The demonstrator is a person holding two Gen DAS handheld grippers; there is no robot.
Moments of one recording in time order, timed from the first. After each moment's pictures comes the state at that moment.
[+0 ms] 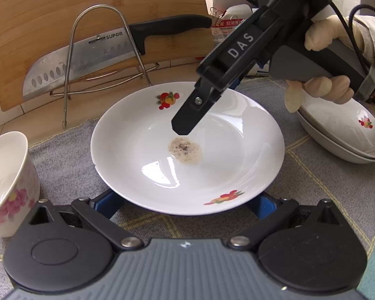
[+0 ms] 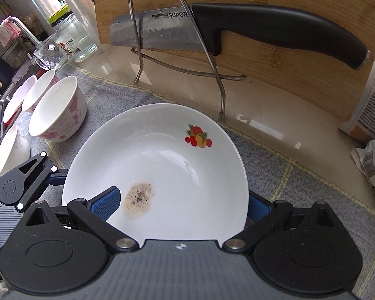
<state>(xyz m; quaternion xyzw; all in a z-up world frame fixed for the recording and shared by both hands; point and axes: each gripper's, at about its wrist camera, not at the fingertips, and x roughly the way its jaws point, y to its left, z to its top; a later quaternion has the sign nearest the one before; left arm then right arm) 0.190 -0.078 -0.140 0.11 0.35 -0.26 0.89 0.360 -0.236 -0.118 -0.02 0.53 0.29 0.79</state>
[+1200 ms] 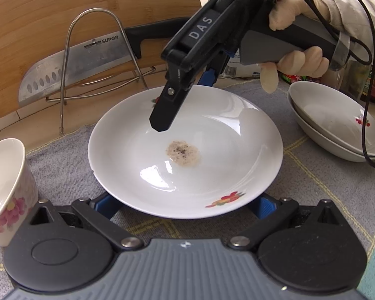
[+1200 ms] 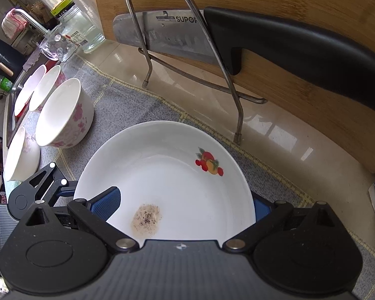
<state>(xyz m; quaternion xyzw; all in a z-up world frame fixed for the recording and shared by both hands) 0.177 -0.076 -0.136 0.12 0.34 -0.28 0.89 0.397 -0.219 -0.116 -0.03 0.58 0.33 0.75</state>
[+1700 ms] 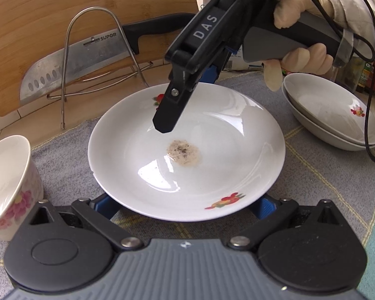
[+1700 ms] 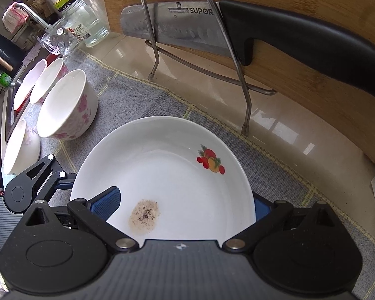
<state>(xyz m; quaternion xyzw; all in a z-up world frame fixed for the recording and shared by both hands) 0.169 -0.073 -0.129 0.13 0.35 -0.28 0.88 0.384 -0.215 -0.116 -0.04 0.58 0.32 0.75</state>
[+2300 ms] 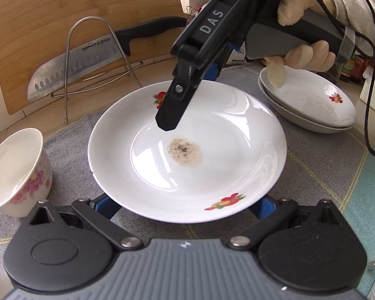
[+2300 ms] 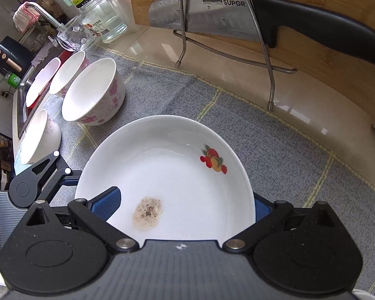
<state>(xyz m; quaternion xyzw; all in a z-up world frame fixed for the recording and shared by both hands) 0.135 -0.061 -0.112 0.15 0.36 -0.29 0.87 0.339 -0.207 -0.101 -0.02 0.58 0.33 0.75</state>
